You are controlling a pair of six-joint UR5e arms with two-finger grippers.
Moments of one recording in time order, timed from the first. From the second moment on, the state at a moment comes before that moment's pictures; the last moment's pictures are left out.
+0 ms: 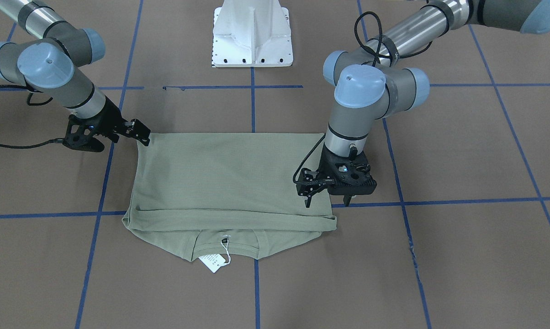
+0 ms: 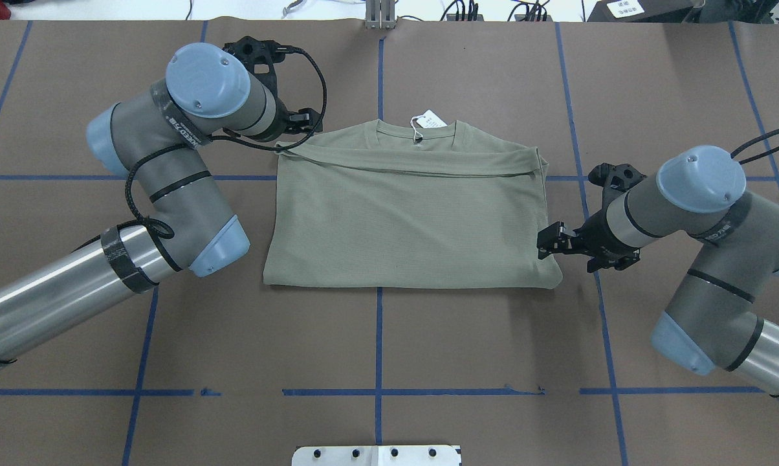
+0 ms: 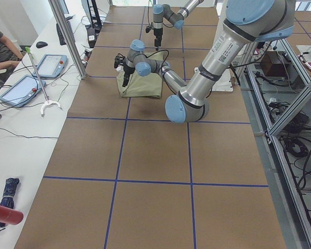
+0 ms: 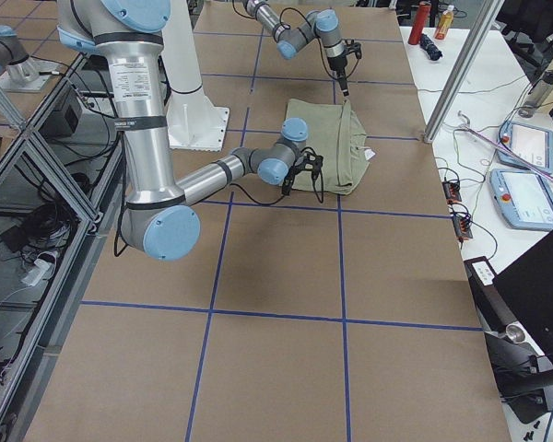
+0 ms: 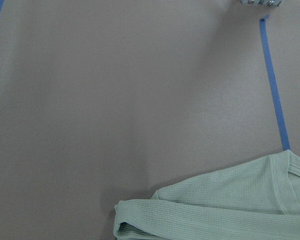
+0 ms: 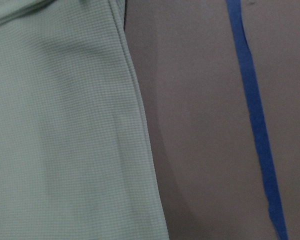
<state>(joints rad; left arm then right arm) -0.73 -2.28 -1.46 -1.91 -1.73 -1.14 0.68 -1.42 1.78 -1.12 2.10 1.35</state>
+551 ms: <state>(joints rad) -0.73 -2.27 -1.46 -1.91 -1.73 -1.14 0.63 -1.41 1.78 -1.12 2.07 1.36</state>
